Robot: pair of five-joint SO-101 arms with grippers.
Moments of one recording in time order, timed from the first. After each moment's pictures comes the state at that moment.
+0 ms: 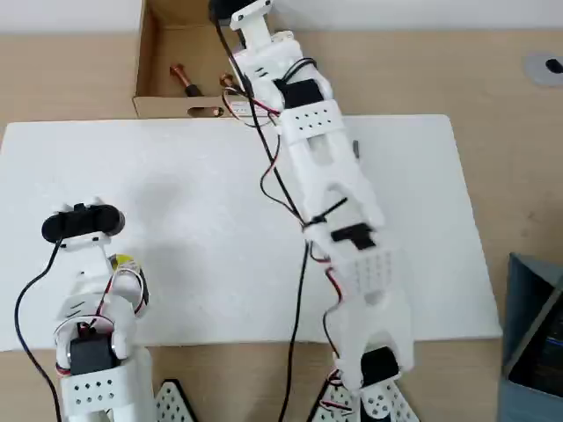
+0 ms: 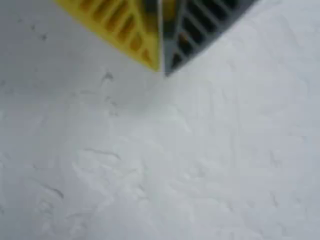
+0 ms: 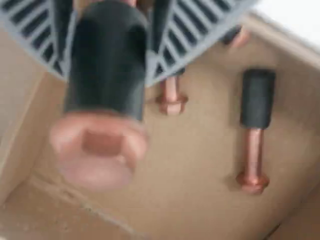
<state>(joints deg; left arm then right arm) -14.4 -103.4 94.0 62.0 -8.5 -22.4 41.5 -41.8 35.7 2.5</state>
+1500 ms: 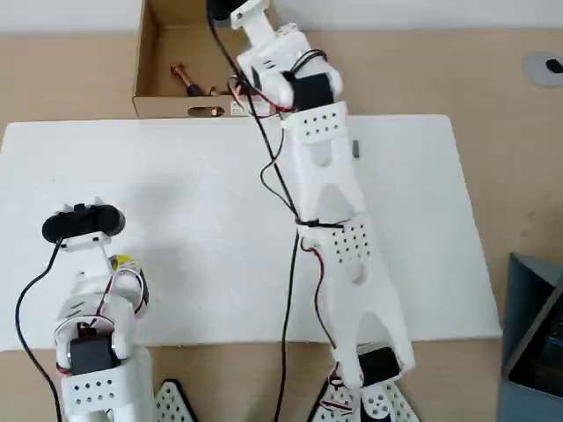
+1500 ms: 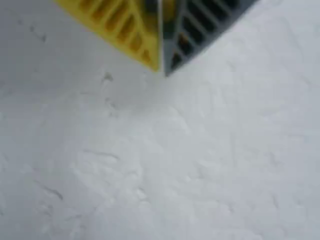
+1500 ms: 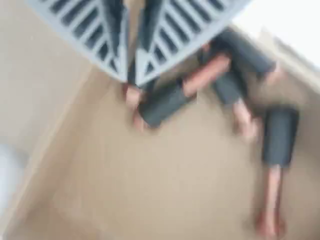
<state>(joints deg) -14.4 -103.4 94.2 61.9 -8.5 -20.7 63.5 -92.4 70.3 10.9</state>
